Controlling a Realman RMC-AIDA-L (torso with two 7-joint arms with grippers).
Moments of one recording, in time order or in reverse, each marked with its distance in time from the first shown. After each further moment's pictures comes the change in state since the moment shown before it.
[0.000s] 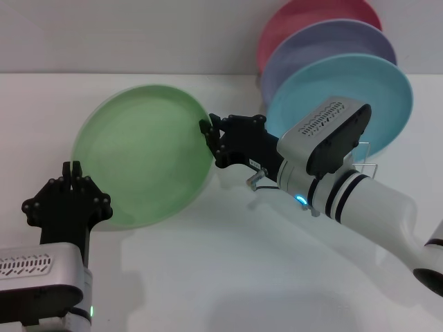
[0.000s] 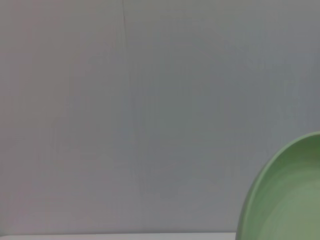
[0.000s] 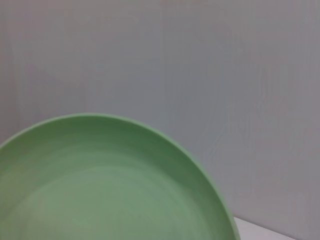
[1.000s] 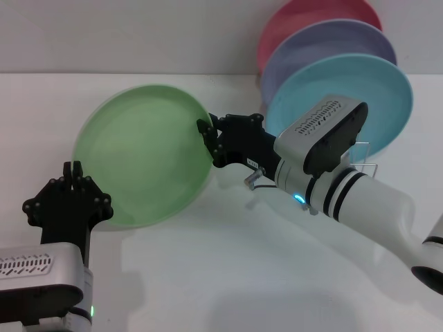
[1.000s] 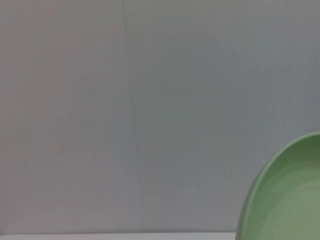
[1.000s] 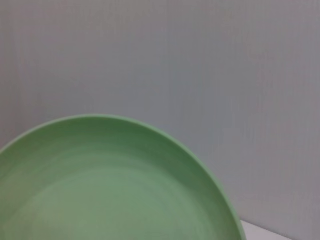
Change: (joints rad) left arm 0.000 0.000 0.000 0.000 0.000 -0.002 -0.003; right arm 0.011 0.001 -0.006 -0.005 0.000 0.000 0.000
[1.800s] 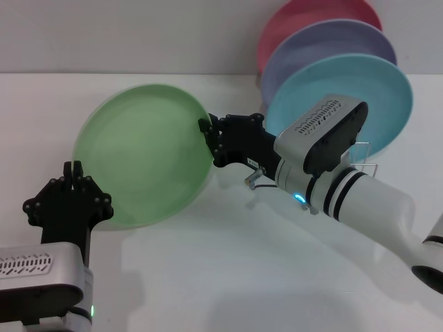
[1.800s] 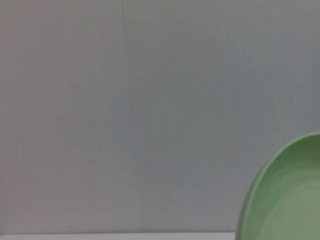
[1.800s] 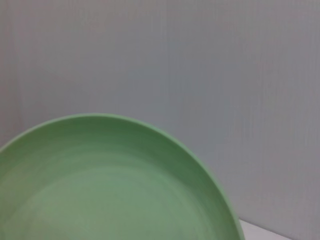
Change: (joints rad) left arm -0.002 0.000 0.000 -0.001 0.000 -0.002 -0.002; right arm 0.002 0.000 -0.001 -0.003 0.000 0.001 0.000
